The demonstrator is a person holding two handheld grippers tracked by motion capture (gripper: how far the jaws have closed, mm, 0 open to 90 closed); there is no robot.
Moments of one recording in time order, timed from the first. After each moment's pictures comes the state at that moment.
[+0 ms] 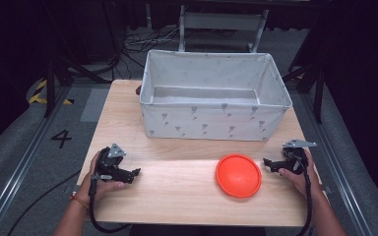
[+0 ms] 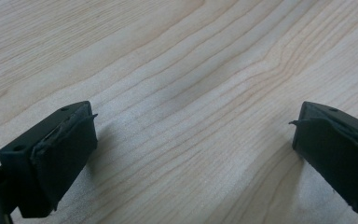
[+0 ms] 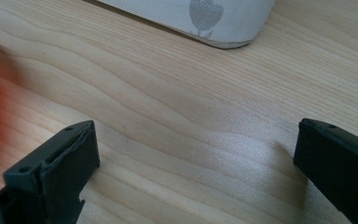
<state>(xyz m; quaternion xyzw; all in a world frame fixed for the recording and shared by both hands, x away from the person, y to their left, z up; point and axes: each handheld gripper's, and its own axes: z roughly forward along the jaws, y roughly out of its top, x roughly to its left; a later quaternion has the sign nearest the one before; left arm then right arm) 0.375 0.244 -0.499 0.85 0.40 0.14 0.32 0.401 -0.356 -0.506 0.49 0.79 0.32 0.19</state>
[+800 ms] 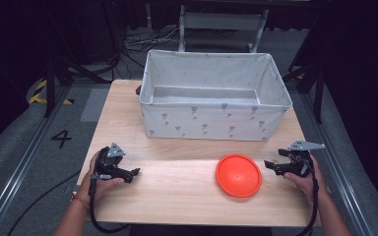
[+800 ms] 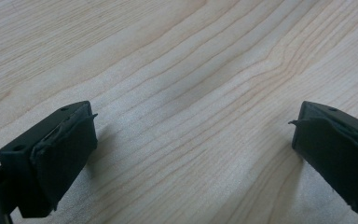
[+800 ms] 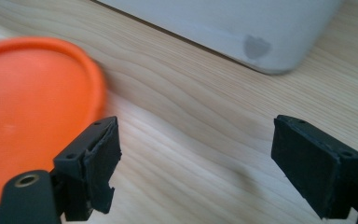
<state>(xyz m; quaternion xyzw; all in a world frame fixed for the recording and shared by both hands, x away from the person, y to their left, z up) 0.375 0.245 -0.499 0.85 0.41 0.14 0.32 0.380 -0.353 -0.479 0.43 0.80 0.39 0.15</state>
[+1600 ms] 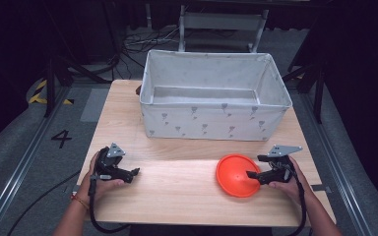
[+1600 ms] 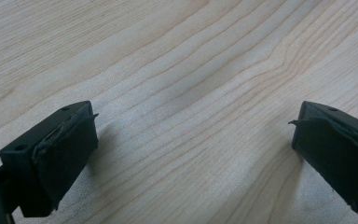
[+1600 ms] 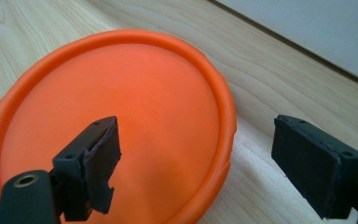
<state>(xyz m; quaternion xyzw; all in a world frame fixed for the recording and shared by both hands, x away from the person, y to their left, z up) 0.375 0.246 -0.499 0.85 0.41 0.14 0.32 0.372 -0.298 -0.483 0.35 0.85 0.39 0.09</state>
